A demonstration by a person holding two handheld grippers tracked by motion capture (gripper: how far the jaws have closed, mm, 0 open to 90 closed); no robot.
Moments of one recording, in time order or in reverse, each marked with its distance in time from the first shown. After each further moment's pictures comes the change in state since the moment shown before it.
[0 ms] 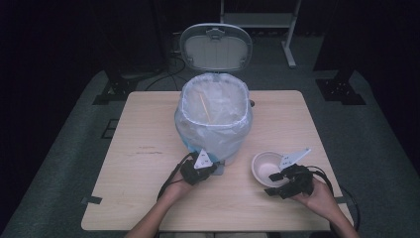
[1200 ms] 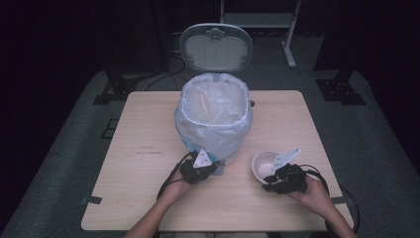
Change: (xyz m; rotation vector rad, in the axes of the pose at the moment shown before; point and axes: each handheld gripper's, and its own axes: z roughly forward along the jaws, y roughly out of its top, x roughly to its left) left arm 0.003 -0.001 0.000 -0.002 -0.013 -0.013; right arm 0.002 0.010 0.014 0.062 -0.062 -0.062
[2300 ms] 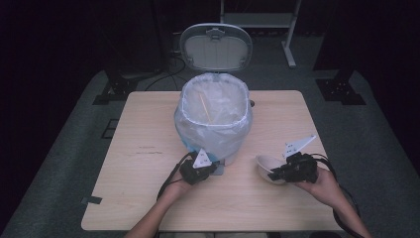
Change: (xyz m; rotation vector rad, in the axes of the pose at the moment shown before) left arm 0.000 0.000 -0.001 0.002 0.008 0.018; right arm -0.016 0.012 -0.042 -0.086 0.081 0.038
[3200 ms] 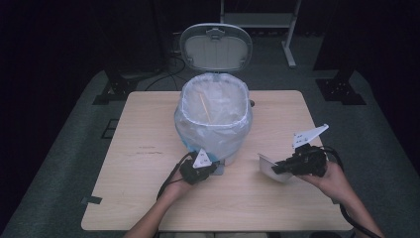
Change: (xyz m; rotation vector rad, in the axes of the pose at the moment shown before) left arm 0.000 0.000 0.000 -0.002 -0.002 0.001; right arm 0.002 0.016 -0.034 -0.066 0.043 0.023
